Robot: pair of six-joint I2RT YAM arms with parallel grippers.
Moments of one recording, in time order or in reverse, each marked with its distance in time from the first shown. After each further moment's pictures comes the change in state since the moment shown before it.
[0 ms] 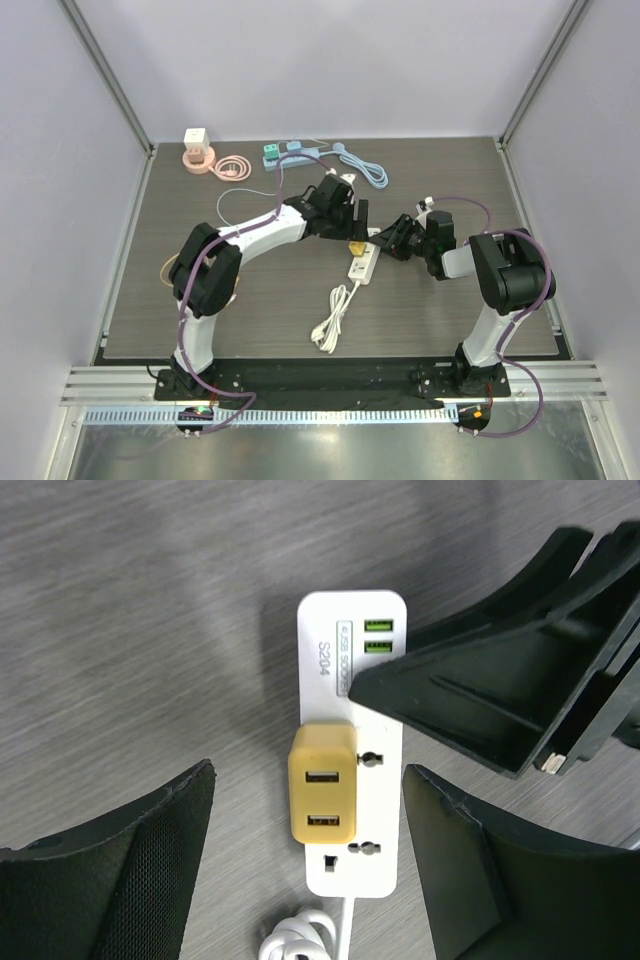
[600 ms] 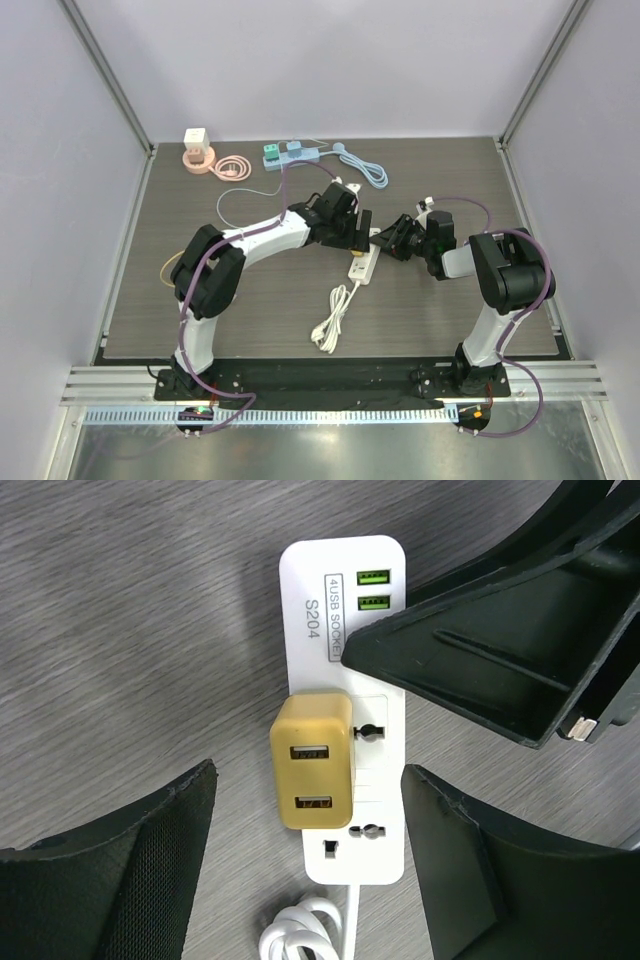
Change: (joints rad) left arm -0.038 0.000 -0.045 -0.001 0.003 0.027; right arm 0.000 0.004 0.000 0.004 -0.005 0.001
